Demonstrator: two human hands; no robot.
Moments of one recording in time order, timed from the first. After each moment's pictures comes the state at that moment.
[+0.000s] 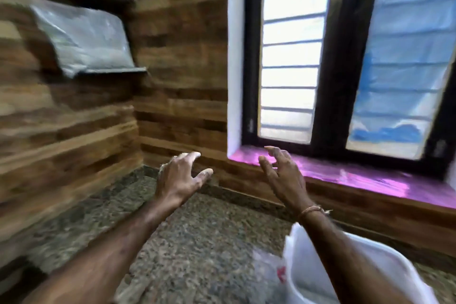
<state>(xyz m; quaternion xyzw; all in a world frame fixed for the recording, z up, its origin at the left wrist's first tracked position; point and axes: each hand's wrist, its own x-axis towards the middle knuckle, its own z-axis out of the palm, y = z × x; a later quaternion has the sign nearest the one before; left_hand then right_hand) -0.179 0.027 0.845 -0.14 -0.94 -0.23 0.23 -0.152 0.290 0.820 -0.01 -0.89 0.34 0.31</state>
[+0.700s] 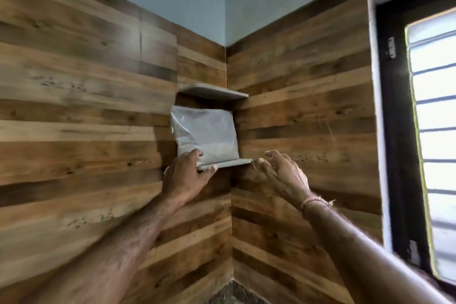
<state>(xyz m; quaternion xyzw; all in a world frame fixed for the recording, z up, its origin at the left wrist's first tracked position) -0.414 -0.268 1.057 -0.01 -0.88 -0.20 0.43 -0.478 -0.023 1.044 0.17 -0.86 0.34 0.35</state>
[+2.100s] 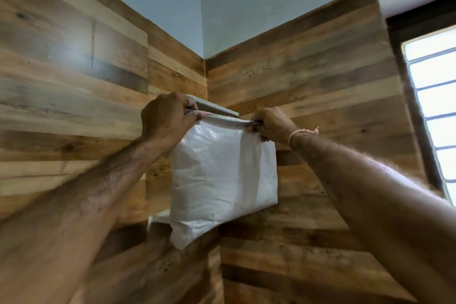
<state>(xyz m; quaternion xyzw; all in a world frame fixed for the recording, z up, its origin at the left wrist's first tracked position) -0.588 -0.356 1.243 -0.18 -0.75 -0.13 0.63 -0.649 -0.099 1.247 0.18 -0.87 0.17 0.44</state>
